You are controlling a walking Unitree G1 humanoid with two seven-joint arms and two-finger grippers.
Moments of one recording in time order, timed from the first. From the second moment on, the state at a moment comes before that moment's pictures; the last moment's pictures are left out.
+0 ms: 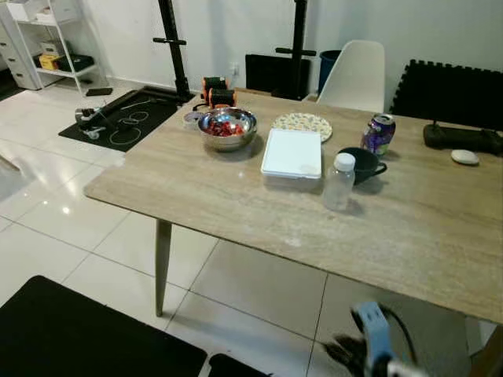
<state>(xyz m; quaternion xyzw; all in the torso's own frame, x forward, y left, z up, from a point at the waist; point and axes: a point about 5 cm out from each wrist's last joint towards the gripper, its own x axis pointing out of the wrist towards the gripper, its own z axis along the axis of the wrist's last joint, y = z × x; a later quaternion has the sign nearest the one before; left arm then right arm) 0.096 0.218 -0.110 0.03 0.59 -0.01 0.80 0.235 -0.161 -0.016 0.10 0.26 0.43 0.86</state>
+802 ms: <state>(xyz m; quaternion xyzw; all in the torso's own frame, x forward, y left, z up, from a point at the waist) 0.091 0.218 -0.111 0.03 0.60 -0.01 0.80 0.352 -0.127 0.203 0.13 -0.18 0.42 0.88</state>
